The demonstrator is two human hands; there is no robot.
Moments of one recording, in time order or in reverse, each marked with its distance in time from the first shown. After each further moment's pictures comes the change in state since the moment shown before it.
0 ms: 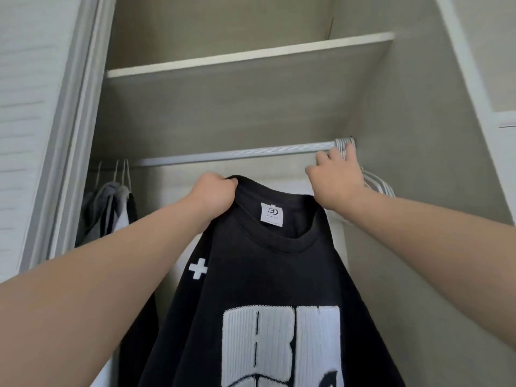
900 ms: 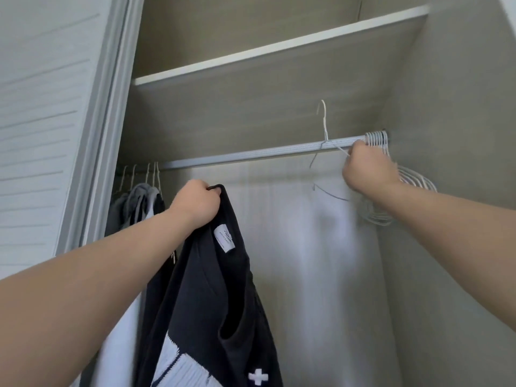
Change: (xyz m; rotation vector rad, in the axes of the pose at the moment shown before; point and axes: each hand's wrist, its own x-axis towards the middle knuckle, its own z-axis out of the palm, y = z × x) left_hand 0.010 -0.035 -0.031 0.379 0.250 0.004; right_hand 0.035 0.017 0.041 0.739 0.134 0.379
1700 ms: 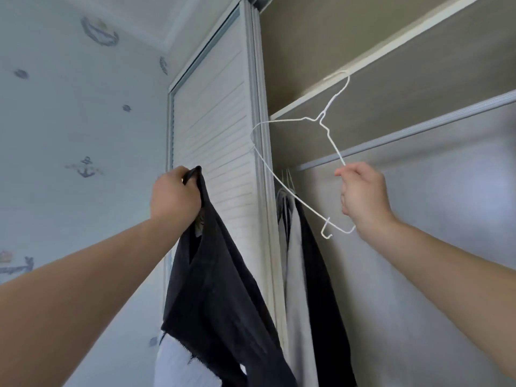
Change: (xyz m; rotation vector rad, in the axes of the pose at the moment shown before) left_hand -0.125 -0.007 -0.289 0.383 0.560 -0.018; right_hand -0.156 -0.219 -0.054 1.626 -0.310 0.288
